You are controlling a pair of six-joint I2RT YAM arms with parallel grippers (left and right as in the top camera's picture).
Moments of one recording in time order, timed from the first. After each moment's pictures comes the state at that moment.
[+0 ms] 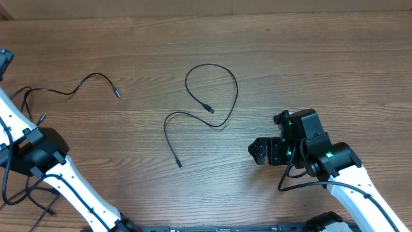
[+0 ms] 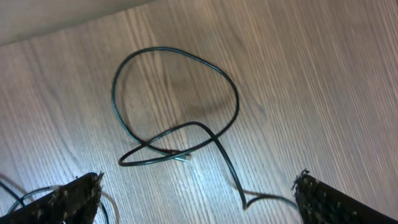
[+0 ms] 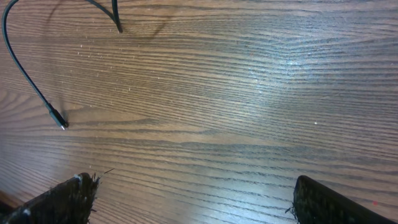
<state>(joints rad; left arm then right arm) 0.64 2.48 2.90 -1.57 -0.18 -0.61 0.34 1.10 0.73 -0.76 -0.28 0.33</state>
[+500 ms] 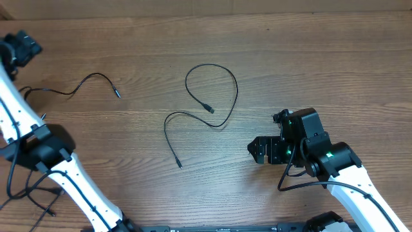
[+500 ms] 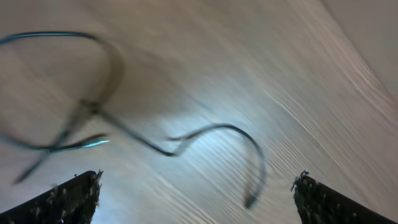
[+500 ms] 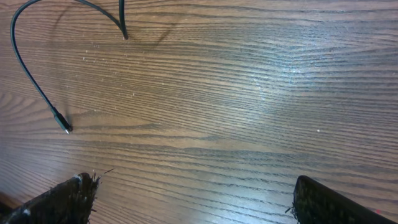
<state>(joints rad) 0.55 2.48 2.90 -1.57 0.15 -0.28 0.34 1.10 0.73 -0.74 -0.28 0.34</state>
